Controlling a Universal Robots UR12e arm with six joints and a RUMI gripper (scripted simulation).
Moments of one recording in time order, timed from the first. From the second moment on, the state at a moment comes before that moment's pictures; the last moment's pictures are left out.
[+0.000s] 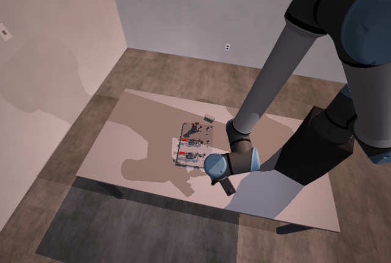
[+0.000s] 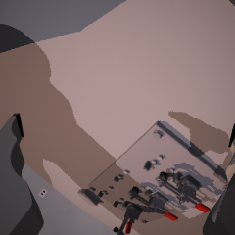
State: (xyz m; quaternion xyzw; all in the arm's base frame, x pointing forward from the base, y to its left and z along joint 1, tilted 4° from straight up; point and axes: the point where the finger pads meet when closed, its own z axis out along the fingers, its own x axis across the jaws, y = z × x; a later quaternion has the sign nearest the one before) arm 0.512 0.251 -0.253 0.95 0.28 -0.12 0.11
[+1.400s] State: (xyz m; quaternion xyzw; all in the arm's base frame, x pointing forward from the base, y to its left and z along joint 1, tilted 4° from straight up) arm 0.604 0.163 -0.238 0.95 -0.31 -0.01 0.06
